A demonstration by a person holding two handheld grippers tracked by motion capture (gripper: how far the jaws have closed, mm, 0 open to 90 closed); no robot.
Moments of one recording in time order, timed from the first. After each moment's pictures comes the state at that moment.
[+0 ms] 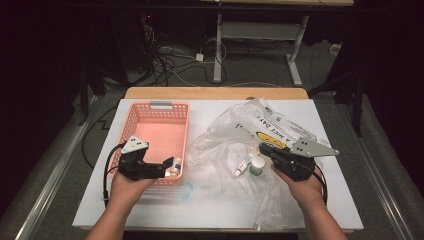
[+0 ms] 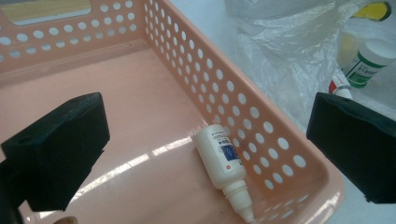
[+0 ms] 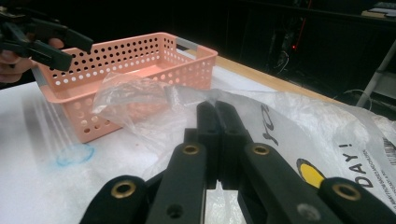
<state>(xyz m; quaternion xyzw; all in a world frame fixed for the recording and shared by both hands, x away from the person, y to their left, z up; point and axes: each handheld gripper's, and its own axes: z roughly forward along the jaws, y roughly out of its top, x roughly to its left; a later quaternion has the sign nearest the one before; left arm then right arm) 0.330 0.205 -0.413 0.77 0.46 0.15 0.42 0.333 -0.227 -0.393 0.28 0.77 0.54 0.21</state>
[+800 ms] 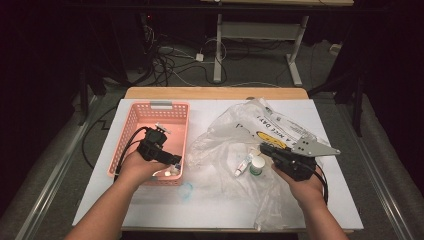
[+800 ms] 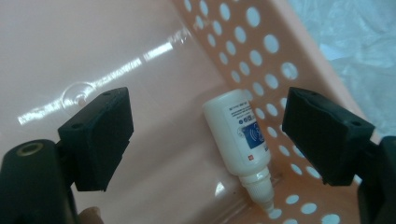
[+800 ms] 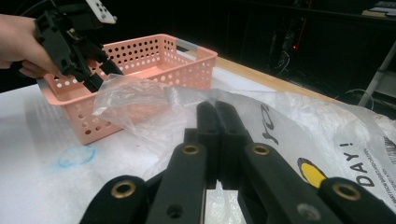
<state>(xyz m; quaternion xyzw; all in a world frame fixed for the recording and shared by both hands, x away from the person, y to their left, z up) 0.399 0.176 -0.423 0.85 0.48 0.01 0.22 0.333 -0.229 -0.393 0.28 0.76 0.54 0.20</state>
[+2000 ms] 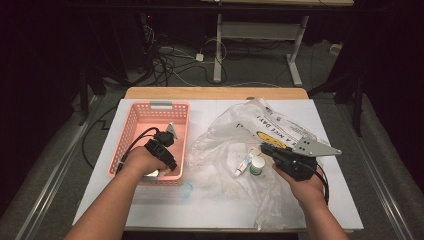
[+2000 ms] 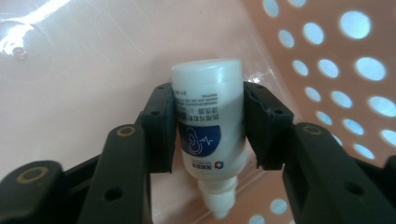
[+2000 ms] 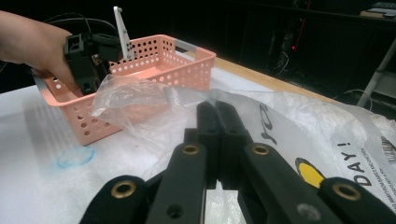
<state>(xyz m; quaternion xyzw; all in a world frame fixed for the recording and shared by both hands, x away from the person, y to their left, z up) 0.426 0.164 -0.449 0.88 0.46 -0.08 0.07 0.333 -0.231 -0.393 0.28 0.76 0.55 0.20</state>
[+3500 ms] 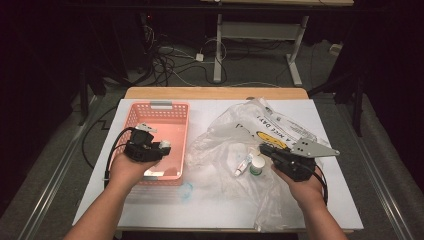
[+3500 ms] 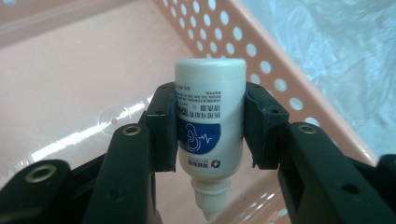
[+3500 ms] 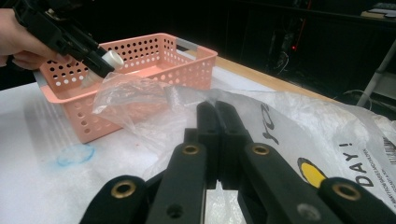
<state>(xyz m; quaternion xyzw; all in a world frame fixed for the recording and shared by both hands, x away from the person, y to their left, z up) 0.373 0.208 -0.409 0.82 0.46 0.08 0.34 0.332 -0.227 -0.394 0.28 0.77 0.54 0.21</state>
